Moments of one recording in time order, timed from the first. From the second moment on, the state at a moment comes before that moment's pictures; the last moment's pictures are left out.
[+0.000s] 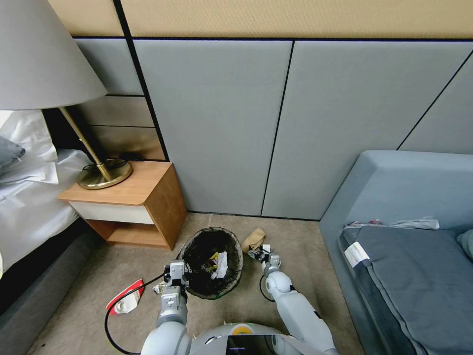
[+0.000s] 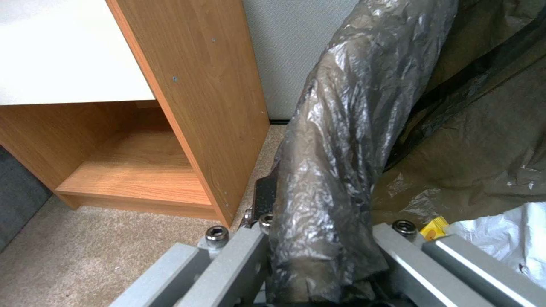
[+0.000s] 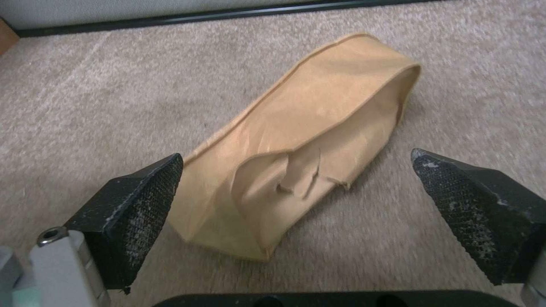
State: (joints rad) left arm 1.81 -1.48 -0.37 -2.25 0.07 0.29 -0.33; right arm -1.06 1.45 0.18 1.16 0.37 -0.02 0.10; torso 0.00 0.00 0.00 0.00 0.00
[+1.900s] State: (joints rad) left arm 1.82 -1.48 -0.37 -2.25 0.08 0.28 -0.33; right arm -0.91 1.49 0.19 0.88 0.31 0.12 0.02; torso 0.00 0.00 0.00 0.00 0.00
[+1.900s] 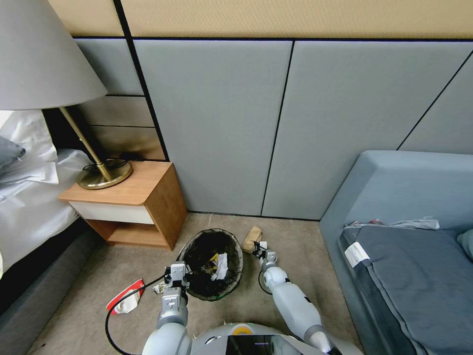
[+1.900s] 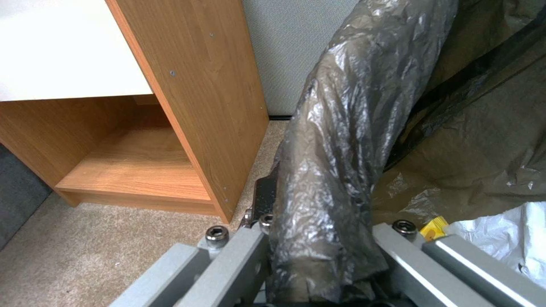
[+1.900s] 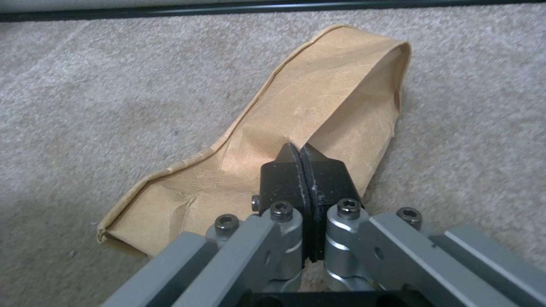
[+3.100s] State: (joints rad) left arm 1.81 -1.48 -0.37 -2.24 0.07 0.28 -0.33; right arm -1.20 1.39 0.21 1.65 0.25 0.33 -0.10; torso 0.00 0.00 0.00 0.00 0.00
